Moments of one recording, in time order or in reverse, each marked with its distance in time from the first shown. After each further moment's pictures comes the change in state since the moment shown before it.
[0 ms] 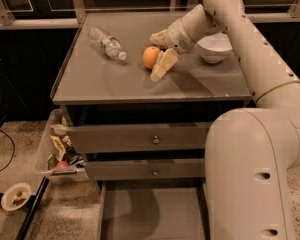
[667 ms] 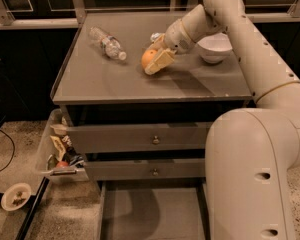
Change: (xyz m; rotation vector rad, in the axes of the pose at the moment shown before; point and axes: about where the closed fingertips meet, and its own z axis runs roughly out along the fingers) arm 0.000 0.000 0.000 -0.001 0.000 0.000
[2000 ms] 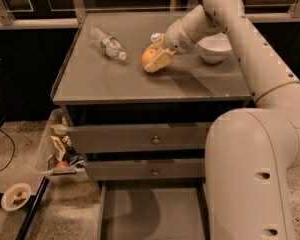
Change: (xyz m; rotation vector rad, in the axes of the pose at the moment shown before) arm 0.000 0.000 0.000 0.000 0.000 0.000
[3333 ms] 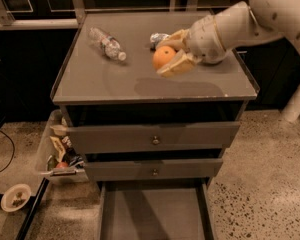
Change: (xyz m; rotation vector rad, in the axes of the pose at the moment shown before) arm -0.040 0.106 -0.078 0.126 -0.104 -0.194
